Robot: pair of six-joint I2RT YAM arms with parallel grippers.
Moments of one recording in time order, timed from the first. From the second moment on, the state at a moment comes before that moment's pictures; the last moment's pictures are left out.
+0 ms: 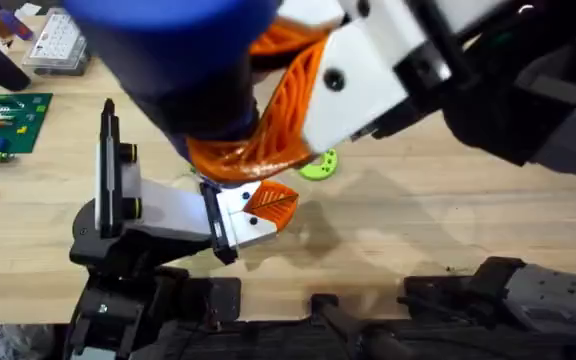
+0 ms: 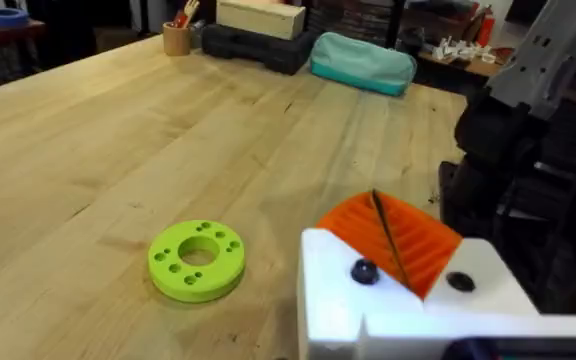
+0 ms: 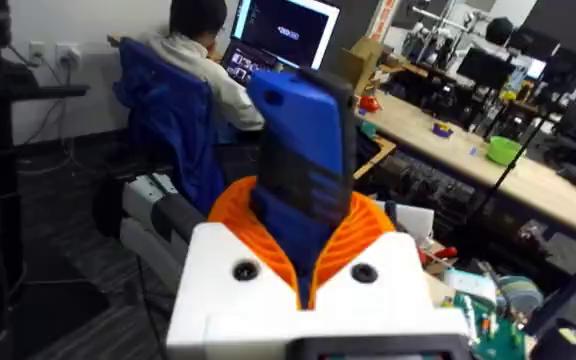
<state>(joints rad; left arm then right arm) -0.13 0.00 0.01 -0.11 1.11 -0.06 0.74 1.33 1.05 0.89 -1.36 0.26</state>
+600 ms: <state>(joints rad) -0.13 0.00 0.01 -0.11 1.11 -0.06 0.72 1.38 1.03 0.88 -1.36 0.26</state>
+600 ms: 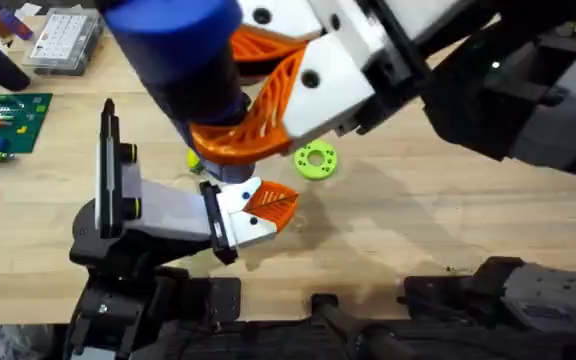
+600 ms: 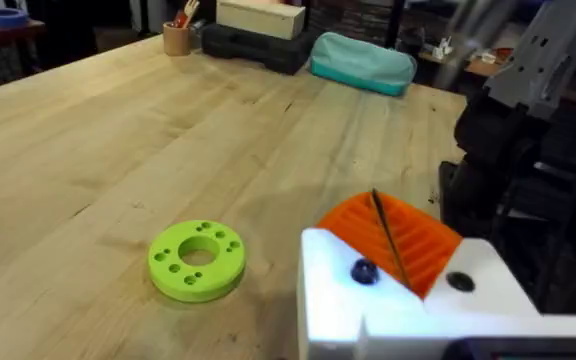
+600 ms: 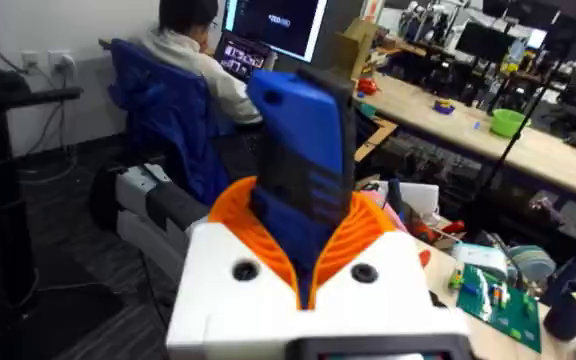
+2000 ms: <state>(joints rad) -0.13 0.00 0.01 -0.11 1.11 -0.06 0.69 1.48 0.98 0.90 -1.29 0.41</state>
